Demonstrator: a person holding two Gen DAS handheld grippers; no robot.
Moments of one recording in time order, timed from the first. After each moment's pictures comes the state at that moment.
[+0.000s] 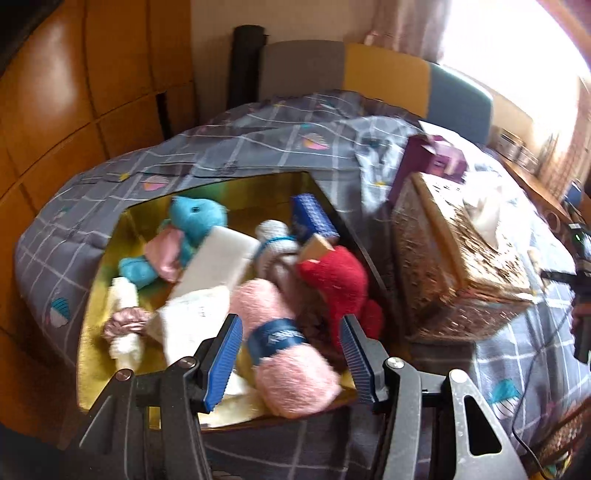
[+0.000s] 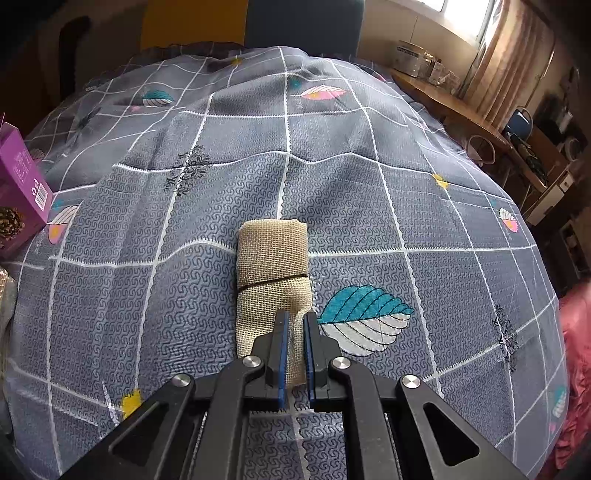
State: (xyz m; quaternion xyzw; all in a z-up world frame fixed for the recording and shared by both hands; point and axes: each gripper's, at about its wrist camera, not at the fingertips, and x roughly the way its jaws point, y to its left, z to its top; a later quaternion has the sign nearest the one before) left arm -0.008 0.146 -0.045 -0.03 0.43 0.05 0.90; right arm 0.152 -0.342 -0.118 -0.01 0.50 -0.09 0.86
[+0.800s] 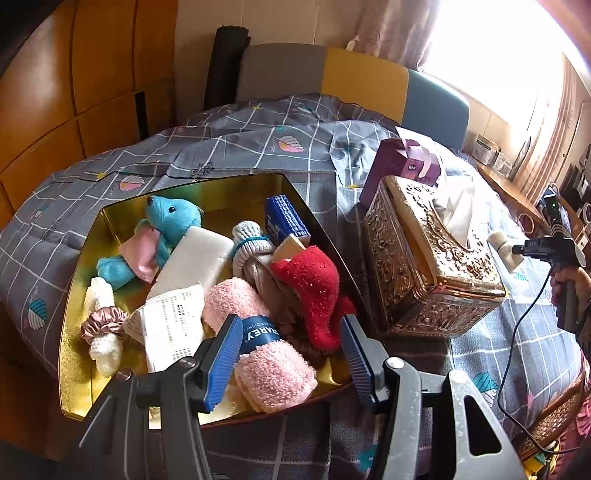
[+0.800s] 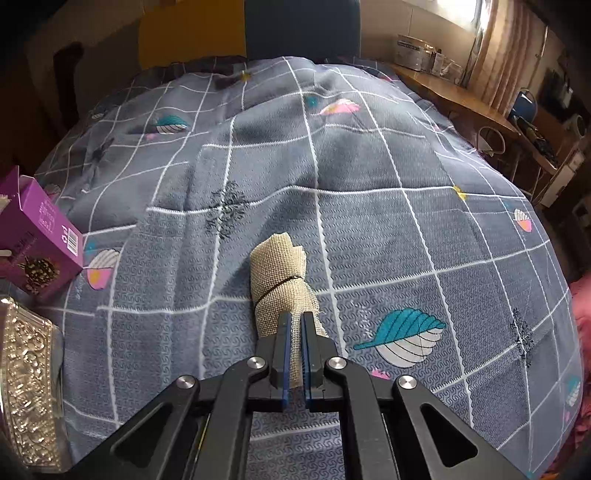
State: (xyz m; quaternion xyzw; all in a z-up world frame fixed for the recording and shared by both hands) left arm -0.015 0.151 -0.041 -0.06 0.42 0.00 0.91; right arm 0.174 -0.318 -0.071 0.05 0.50 -0.08 0.86
